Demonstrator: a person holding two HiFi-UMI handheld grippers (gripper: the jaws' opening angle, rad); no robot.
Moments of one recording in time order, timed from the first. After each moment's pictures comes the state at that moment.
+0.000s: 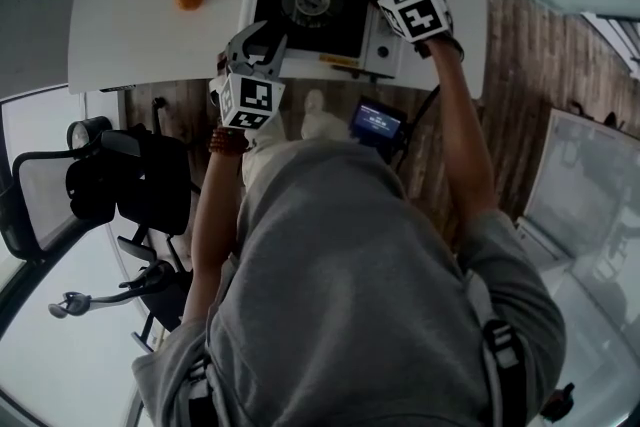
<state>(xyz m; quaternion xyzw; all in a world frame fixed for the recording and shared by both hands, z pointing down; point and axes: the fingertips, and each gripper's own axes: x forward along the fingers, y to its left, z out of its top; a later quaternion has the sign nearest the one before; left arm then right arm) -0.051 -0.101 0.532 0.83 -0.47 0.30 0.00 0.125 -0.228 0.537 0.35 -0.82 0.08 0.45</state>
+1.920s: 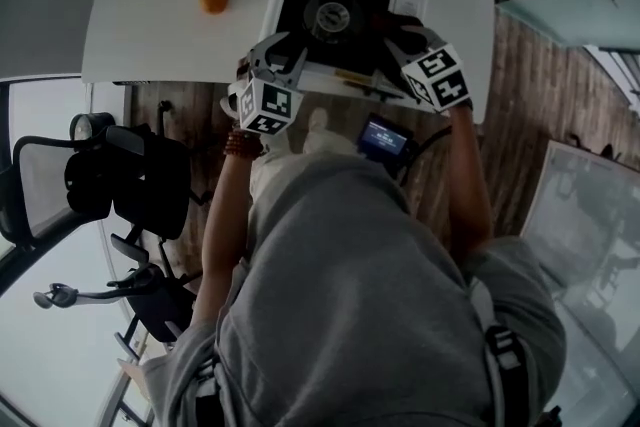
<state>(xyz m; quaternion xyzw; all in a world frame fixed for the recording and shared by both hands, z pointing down) -0.048 -0.099 0.531 0.83 -0.47 0.30 0.00 0.110 -0.140 0.509 0.26 -0.88 0.07 0.40</state>
